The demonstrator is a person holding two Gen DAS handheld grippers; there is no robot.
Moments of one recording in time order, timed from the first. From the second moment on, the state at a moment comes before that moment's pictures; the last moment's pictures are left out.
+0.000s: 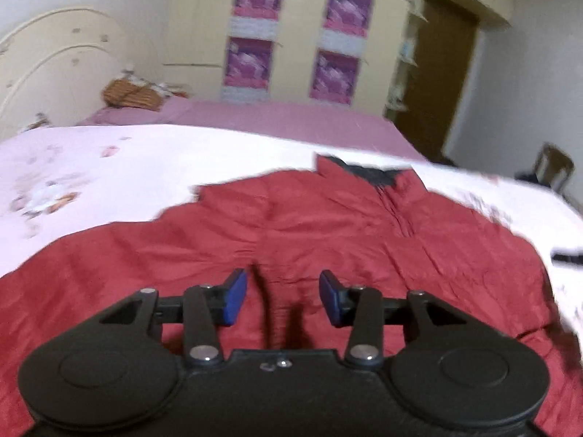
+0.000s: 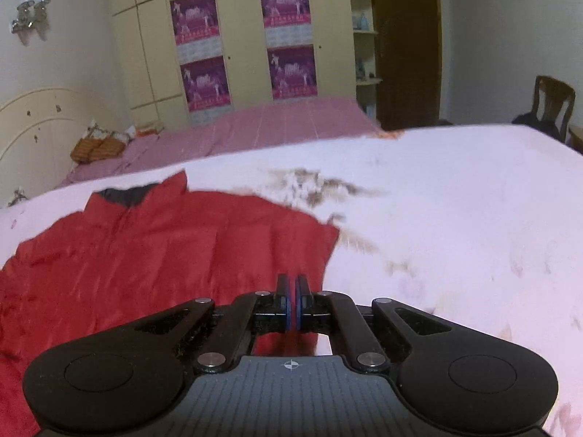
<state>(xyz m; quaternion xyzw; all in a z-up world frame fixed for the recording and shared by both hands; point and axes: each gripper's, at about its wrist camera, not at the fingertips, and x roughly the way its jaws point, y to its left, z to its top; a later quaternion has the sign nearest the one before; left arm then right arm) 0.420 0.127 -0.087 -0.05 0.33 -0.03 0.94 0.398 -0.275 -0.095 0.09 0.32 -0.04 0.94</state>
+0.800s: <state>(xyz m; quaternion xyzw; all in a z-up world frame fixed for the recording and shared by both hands) 0.464 0.110 -0.116 -0.02 0.35 -0.05 0.94 0.457 -0.301 -0.132 0.06 0.36 -0.04 0.93</state>
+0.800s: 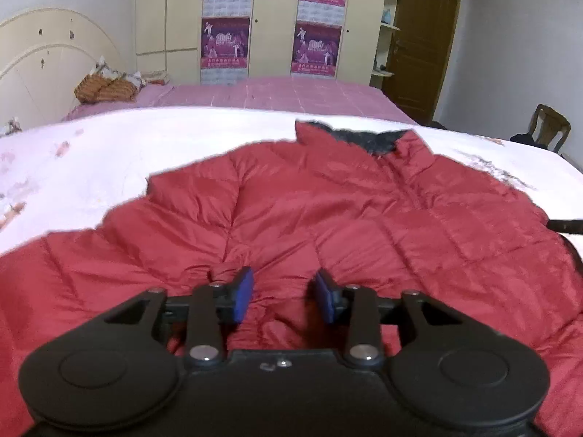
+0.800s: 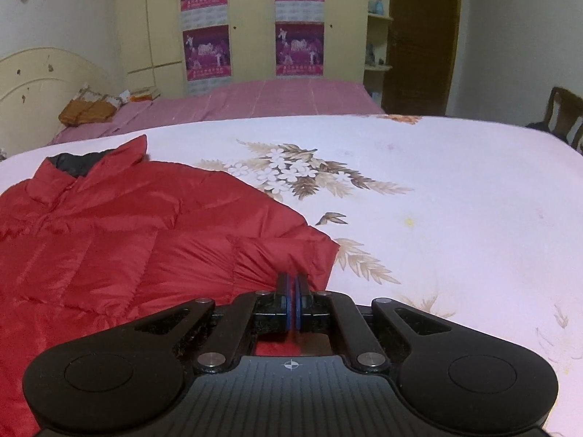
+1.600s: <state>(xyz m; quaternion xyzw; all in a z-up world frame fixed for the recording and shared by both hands) 0.418 0.102 -0.116 -0.01 0.35 -0.05 0.93 0.377 -0.254 -0.106 0.07 0.38 -0.02 0.92</state>
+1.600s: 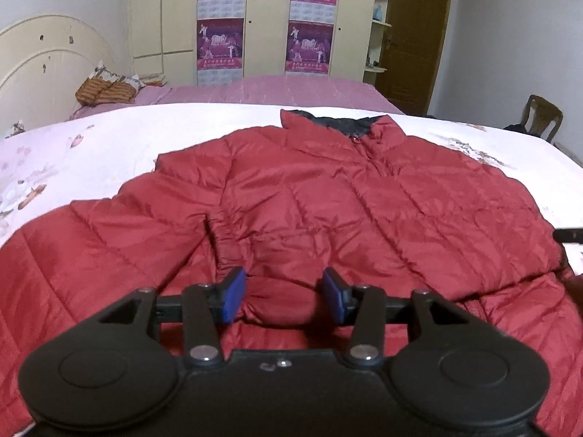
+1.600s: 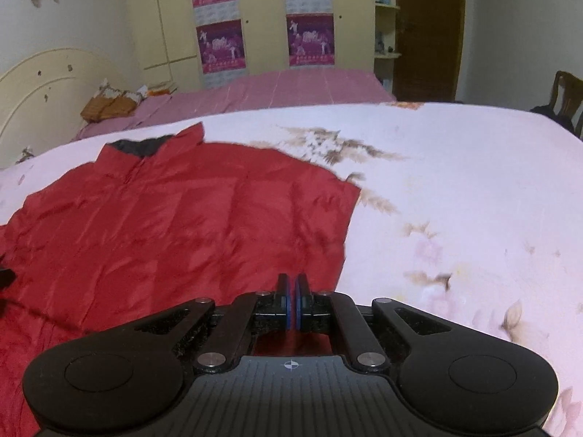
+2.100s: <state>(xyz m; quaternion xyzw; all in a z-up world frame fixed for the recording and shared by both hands) 0.389 0.122 -0.093 -0.03 0.31 -0.03 0.95 0.362 -0.231 -0.096 0.03 0.38 -0.03 0.93</state>
